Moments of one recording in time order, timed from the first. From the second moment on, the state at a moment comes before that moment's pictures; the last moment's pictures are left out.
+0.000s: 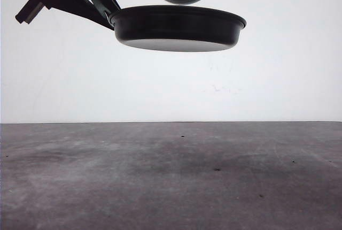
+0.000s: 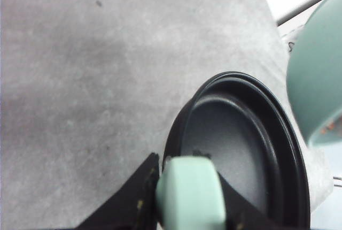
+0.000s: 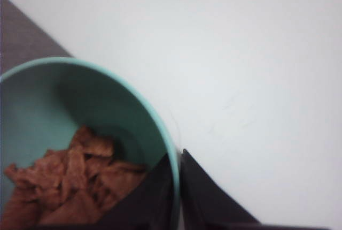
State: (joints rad) left arm -0.50 1.21 1.04 -0.41 0.32 -0.56; right arm 0.91 1.21 1.04 0.11 0.64 -0.56
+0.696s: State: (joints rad) left arm -0.49 1.21 1.10 -0.42 0.36 -0.58; right arm 0.92 1.21 1.04 0.37 0.52 -1.07
